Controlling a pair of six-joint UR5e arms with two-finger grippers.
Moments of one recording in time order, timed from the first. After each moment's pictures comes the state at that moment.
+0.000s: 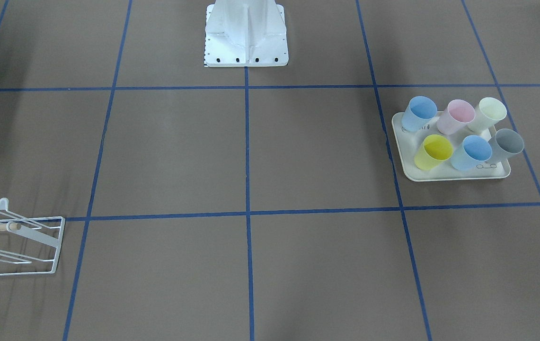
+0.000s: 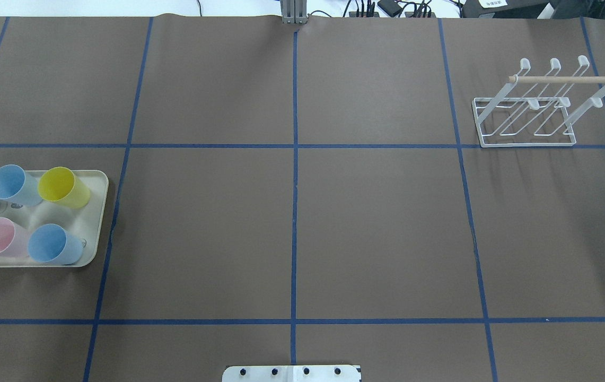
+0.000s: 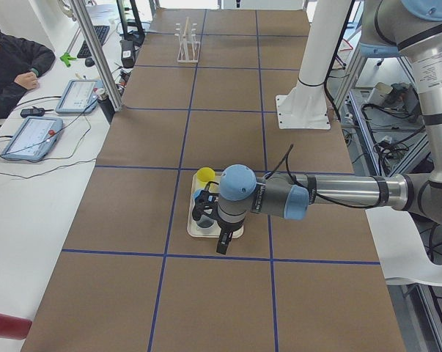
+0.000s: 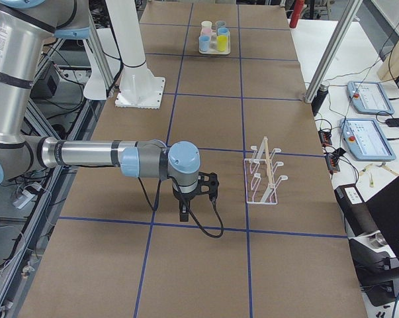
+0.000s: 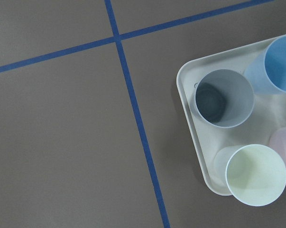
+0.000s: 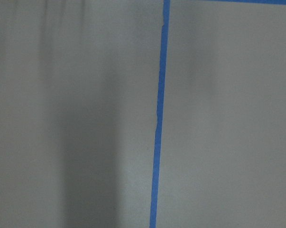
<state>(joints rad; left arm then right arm) -1.53 -1.24 -1.90 -1.74 -2.37 0.11 1.53 -1.91 1.94 -1.60 2.35 -0.02</state>
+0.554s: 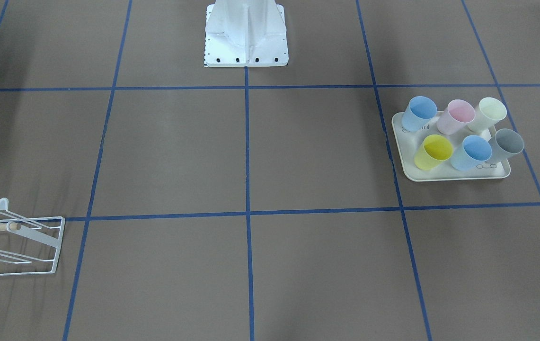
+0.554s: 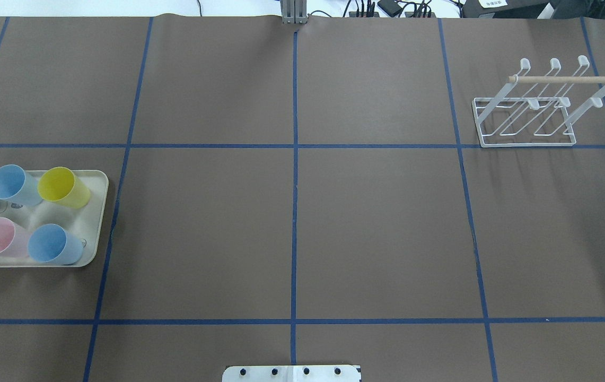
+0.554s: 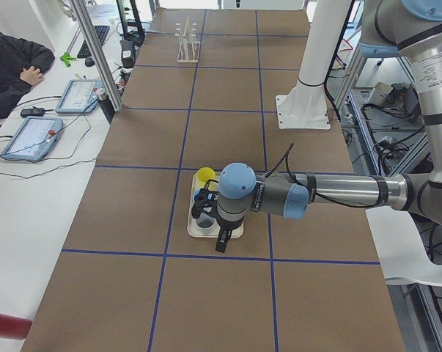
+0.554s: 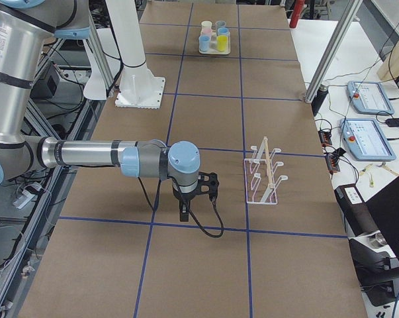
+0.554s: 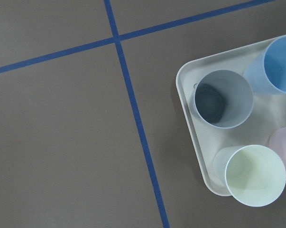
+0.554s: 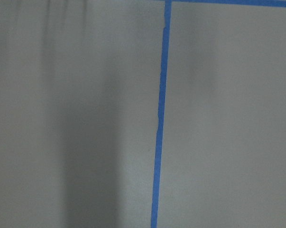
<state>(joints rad) -1.53 -1.24 -1.91 -1.75 -2.37 0.11 1.53 -1.91 1.94 -1.60 2.35 -0.02</state>
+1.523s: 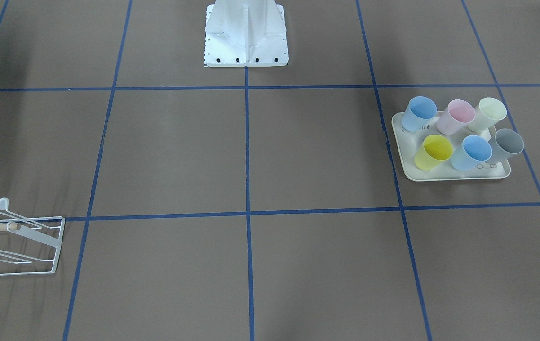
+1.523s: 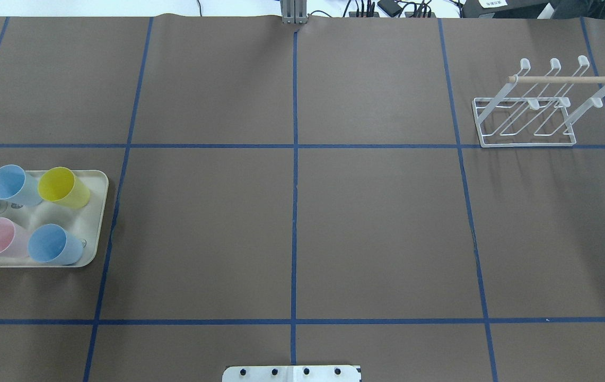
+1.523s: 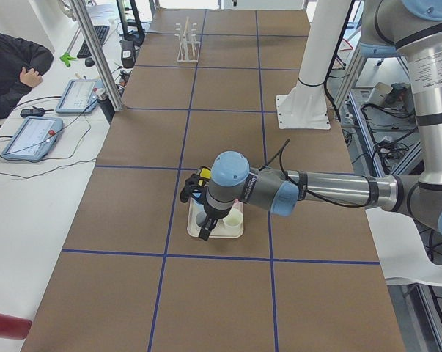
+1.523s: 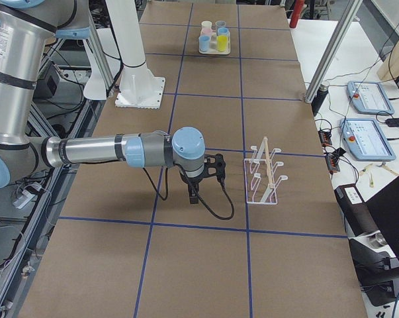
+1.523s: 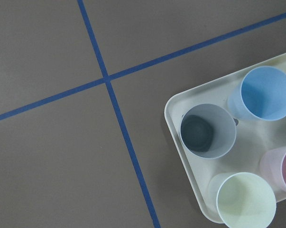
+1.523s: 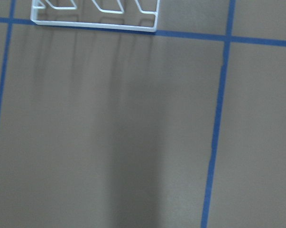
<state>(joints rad) -1.53 -1.35 -1.88 -1.85 -2.37 0.10 1.53 -1.87 2.00 -1.58 2.49 -0.02</state>
